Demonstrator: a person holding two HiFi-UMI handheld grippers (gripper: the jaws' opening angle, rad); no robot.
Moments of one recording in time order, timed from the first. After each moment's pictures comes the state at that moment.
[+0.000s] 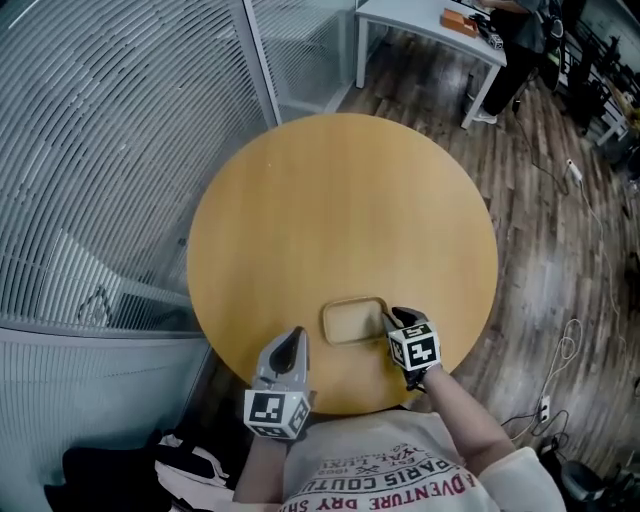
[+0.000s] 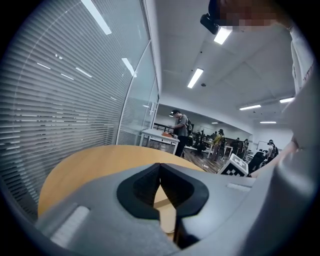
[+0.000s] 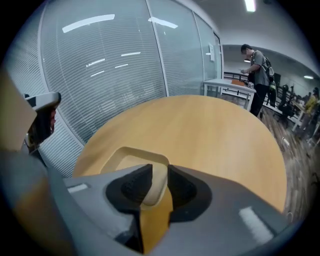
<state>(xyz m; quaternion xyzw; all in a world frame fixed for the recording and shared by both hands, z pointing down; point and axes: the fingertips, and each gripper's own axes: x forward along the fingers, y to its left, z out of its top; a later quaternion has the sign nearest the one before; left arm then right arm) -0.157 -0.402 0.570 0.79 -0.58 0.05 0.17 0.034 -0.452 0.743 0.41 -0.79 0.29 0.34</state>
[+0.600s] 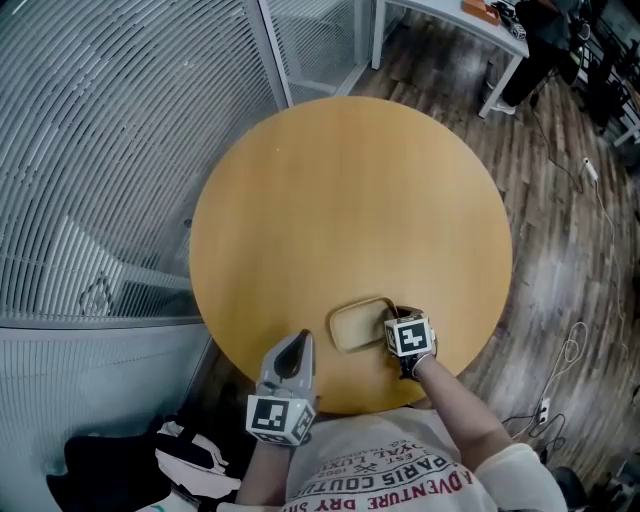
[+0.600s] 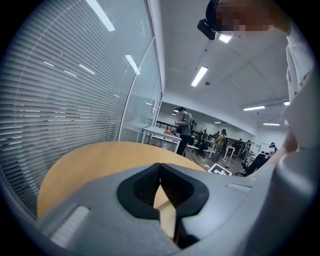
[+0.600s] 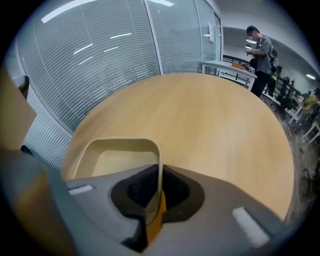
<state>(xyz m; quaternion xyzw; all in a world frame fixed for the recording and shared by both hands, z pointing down) -0.151 -0.414 0.589 0.78 -0.59 0.05 0.19 0.038 -0.468 0.820 0.41 -0.73 0.34 0.42</state>
